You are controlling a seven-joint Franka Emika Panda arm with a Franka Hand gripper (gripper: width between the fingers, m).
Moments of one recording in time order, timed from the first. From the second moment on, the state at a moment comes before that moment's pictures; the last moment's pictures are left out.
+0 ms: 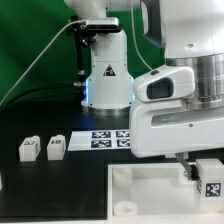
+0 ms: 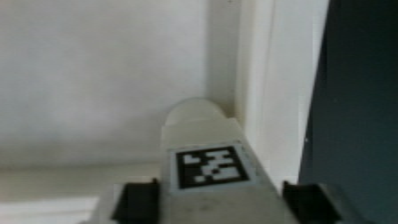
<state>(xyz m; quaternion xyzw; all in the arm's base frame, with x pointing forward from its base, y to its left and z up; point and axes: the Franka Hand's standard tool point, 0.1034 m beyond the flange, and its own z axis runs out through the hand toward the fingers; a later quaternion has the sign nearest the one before) 0.616 0.117 0.068 -1.00 0.05 -0.03 0.05</state>
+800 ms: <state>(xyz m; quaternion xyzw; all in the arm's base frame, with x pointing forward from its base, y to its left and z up) 0.622 0.120 0.068 -0.74 0.67 0.03 0.11</state>
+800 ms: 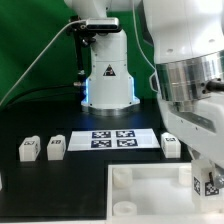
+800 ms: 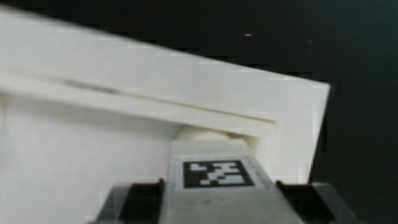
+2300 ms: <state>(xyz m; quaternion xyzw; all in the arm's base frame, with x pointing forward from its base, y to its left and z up) 0.619 0.134 0.096 -0.56 0.82 0.06 0.12</state>
